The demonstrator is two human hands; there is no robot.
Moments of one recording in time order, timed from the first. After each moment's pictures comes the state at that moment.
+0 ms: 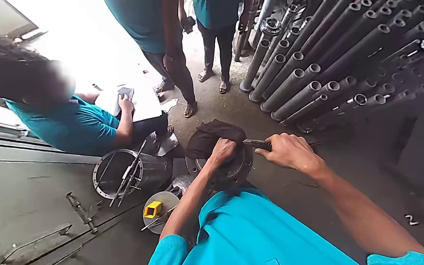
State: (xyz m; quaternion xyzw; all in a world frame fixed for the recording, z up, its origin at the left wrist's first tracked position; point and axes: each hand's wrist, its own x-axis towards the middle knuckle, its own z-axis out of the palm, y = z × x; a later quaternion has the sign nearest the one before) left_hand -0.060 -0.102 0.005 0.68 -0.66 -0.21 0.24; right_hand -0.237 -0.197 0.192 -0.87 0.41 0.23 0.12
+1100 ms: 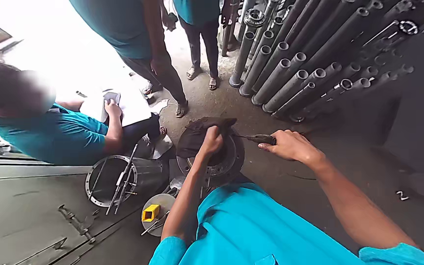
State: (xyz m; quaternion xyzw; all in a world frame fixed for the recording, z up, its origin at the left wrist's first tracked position) left_hand -0.052 -0.088 0.059 0.64 -0.51 -0.36 0.45; right_hand -0.286 -0.216 0.172 -0.80 0.49 0.25 0.22
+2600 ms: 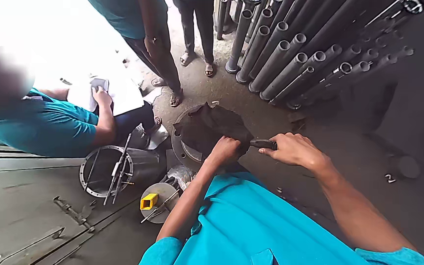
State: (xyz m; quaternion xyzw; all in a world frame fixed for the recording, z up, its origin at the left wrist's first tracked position) left_hand -0.121 -0.071 0.038 0.59 -0.75 -0.26 0.15; right_hand -0.313 -0.162 0.174 -0.81 0.48 0.27 0.20
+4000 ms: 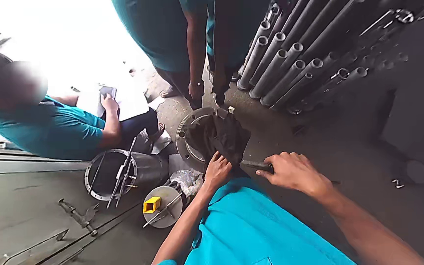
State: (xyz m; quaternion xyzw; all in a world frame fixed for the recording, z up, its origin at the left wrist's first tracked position) left_hand -0.134 0.018 -0.015 0.63 -0.72 -0.02 0.28; right_hand -0.314 -0.097 0.188 -0.84 0.42 0.31 0.17
